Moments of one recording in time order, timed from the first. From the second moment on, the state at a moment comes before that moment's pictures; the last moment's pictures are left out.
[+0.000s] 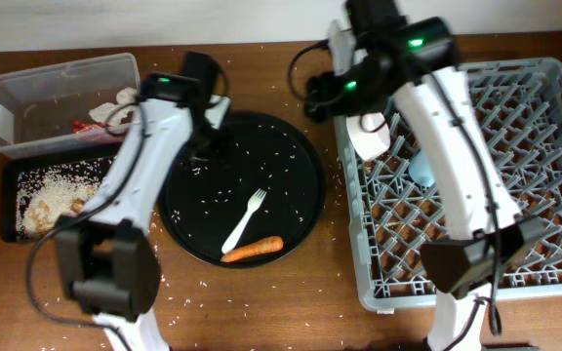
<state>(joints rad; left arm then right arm) -0.24 1.96 1.78 -1.25 0.03 0.00 0.35 2.05 2.35 -1.48 -0.23 0.15</state>
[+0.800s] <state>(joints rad) -0.56 1.91 1.24 -1.00 0.13 0.35 0.14 2.08 2.35 -1.62 -0.13 0.13</state>
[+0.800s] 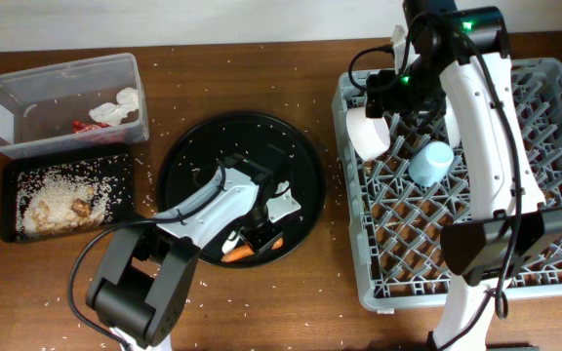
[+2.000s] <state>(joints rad) 0.35 1.79 1.54 -0.84 -0.15 -0.51 0.14 2.08 2.35 -1.56 -0.13 0.12</state>
